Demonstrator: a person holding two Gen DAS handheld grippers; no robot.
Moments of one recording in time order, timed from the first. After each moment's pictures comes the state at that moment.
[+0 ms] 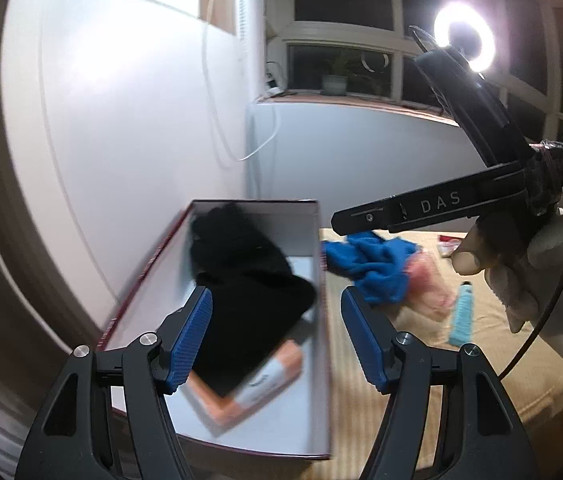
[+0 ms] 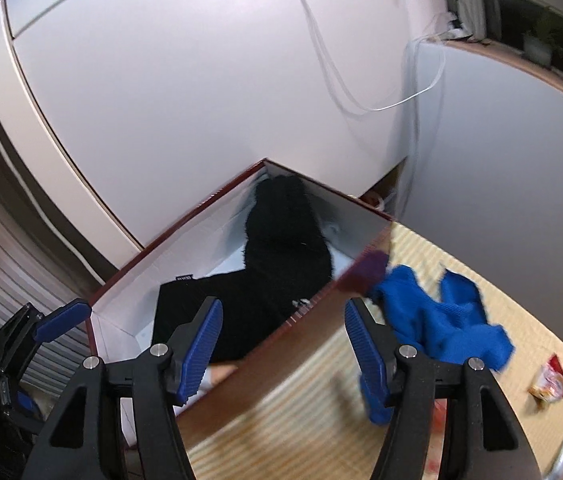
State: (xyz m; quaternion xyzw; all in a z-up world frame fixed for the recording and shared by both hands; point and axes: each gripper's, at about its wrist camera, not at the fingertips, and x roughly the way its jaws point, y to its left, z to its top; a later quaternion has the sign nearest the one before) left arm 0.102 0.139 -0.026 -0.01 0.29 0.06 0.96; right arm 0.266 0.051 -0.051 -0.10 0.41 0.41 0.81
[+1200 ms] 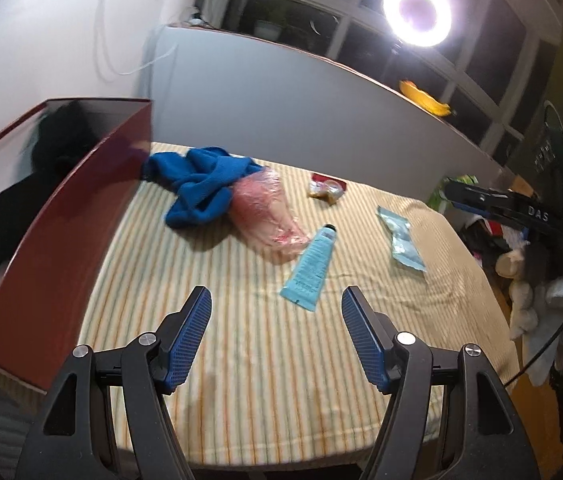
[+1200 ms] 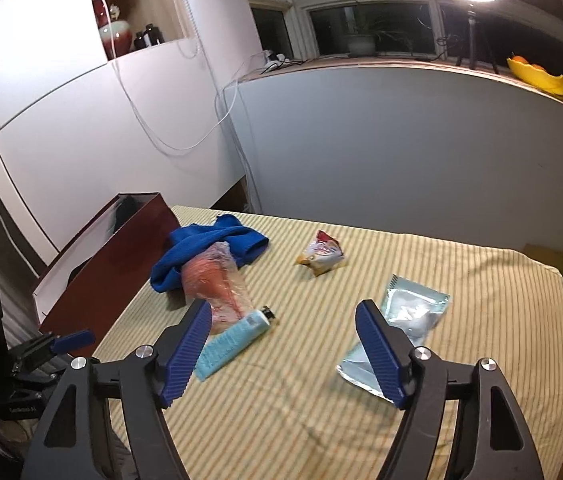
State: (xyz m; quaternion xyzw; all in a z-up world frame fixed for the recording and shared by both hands) left arm 0.116 0.022 -0.090 -0.13 0.36 -0.07 0.92; right arm 0.229 -0.241 -0.068 0.01 0.36 0.26 0.90
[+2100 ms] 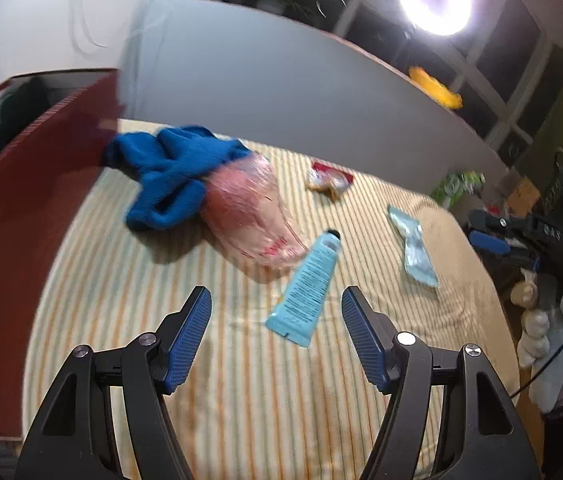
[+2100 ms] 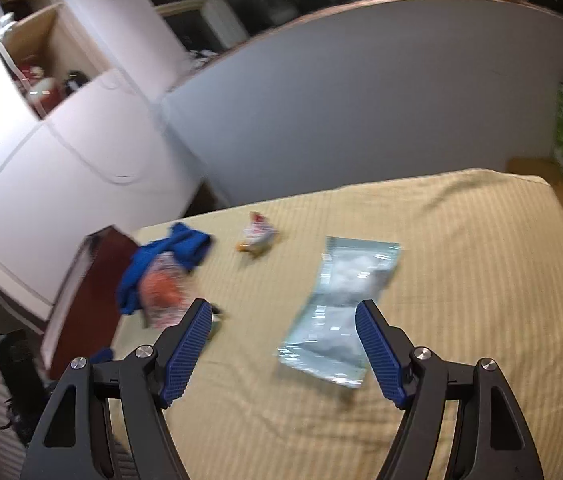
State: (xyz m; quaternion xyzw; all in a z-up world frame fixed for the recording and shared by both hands) left arm 0.182 0.001 -0.119 -0.14 0.40 -0.10 0.90; right arm 0.270 -0.312 -0.104 0.13 0.43 0.19 0.87
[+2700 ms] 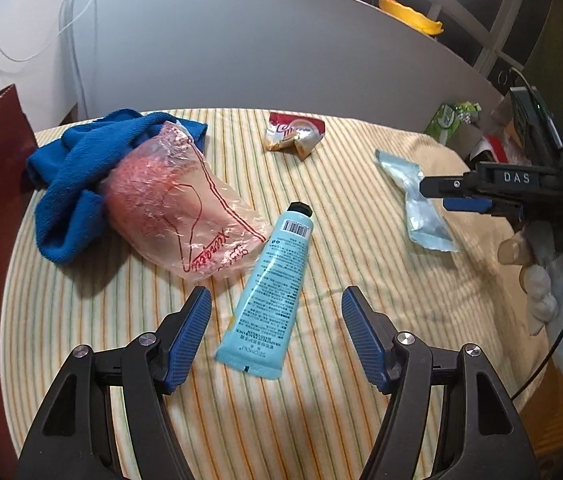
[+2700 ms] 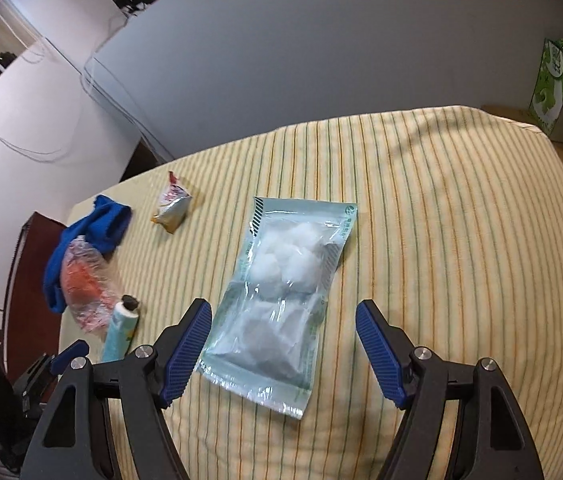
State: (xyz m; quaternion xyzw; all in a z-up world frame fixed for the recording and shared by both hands) left arm 0.229 -0.048 -0.142 -0.05 0.47 -0.13 0.87; right arm 0.324 -0.301 -0.158 0.10 0.53 0.13 0.83
